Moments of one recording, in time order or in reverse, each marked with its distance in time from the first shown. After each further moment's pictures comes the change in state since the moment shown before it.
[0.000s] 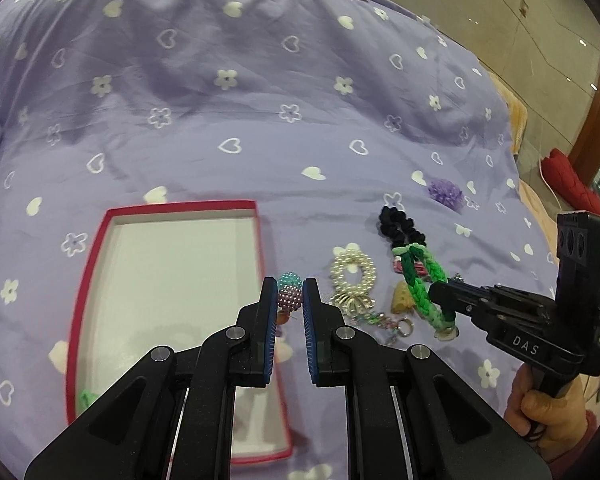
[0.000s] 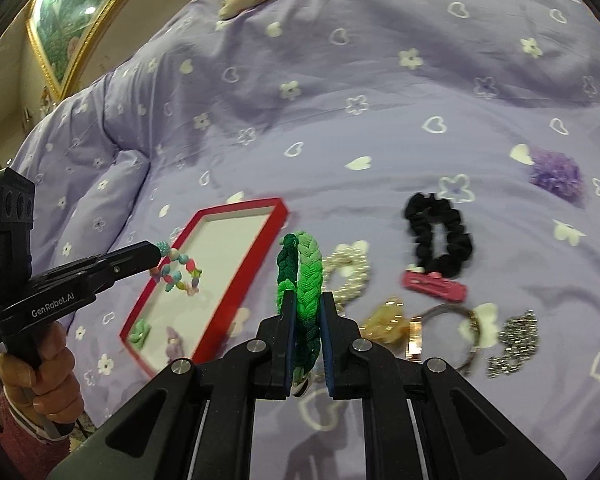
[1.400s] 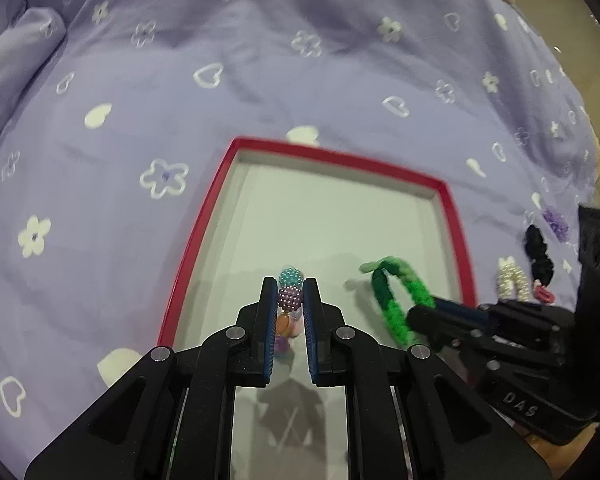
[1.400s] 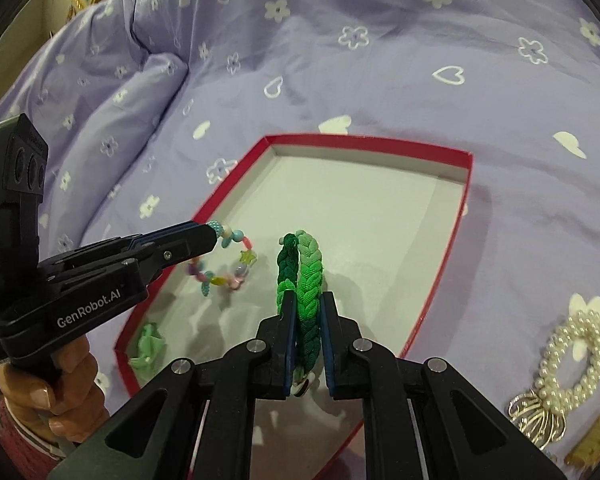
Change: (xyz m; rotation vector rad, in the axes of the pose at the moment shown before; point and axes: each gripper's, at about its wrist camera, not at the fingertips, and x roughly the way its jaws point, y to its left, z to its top) left arm 0.074 0.152 -0.022 -0.232 0.126 0.161; right arm 0.177 0.112 0.017 -0.177 0.271 0.101
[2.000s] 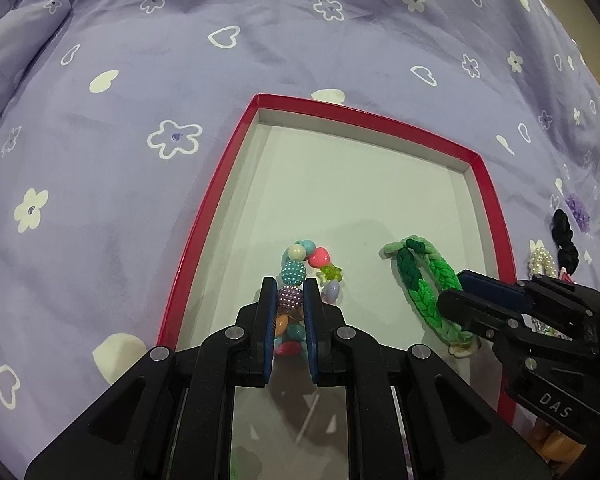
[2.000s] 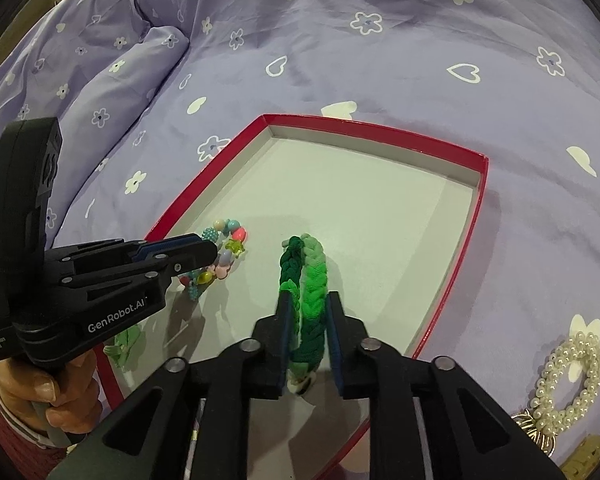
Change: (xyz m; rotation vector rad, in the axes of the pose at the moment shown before) left arm 0.018 0.008 -0.011 -0.014 0.072 0.048; right arm 0.010 0.003 0.002 -0.061 0.042 -0.043
